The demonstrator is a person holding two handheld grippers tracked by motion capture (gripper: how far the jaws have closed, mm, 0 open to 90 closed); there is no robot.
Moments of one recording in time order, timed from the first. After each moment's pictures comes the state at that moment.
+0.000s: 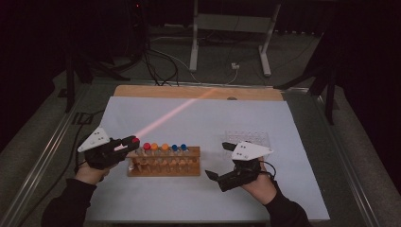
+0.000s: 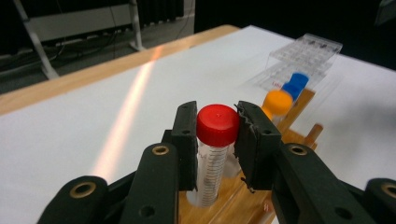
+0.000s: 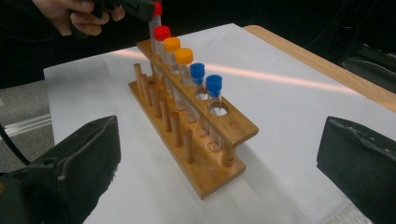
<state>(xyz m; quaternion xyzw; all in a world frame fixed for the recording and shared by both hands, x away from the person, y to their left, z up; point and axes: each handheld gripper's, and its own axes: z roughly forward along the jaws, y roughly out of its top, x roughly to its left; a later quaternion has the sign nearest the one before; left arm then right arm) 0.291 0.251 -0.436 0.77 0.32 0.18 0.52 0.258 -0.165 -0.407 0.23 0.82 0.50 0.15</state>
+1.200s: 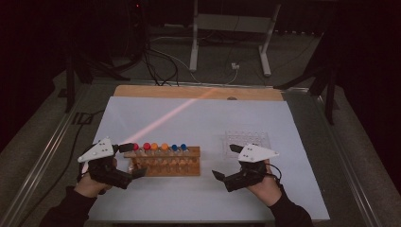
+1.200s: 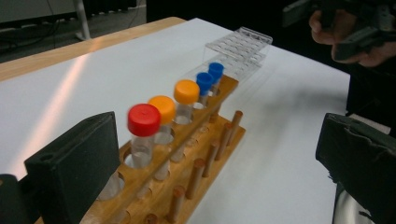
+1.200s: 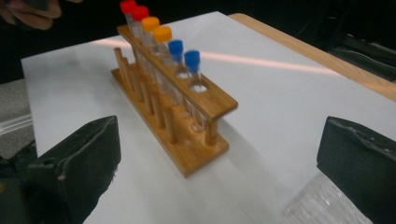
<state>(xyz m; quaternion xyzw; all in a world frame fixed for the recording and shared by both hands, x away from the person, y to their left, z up) 0.259 0.233 -0.428 0.80 0.27 0.09 0.54 0.259 -0.184 -0.424 0.26 0.82 0.49 0.16</state>
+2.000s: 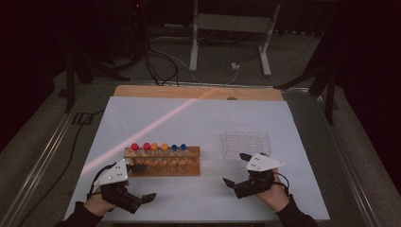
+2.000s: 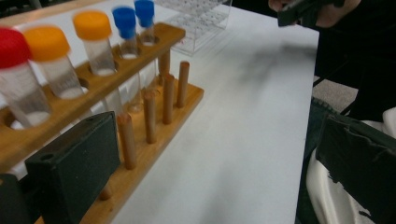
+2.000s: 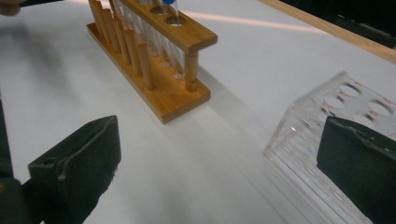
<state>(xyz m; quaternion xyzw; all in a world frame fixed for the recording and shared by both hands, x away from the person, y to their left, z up) 0.230 0.207 -0.473 0.83 0.22 0.07 0.51 0.254 -0.215 -0.463 0.27 0.83 0.46 0.17</state>
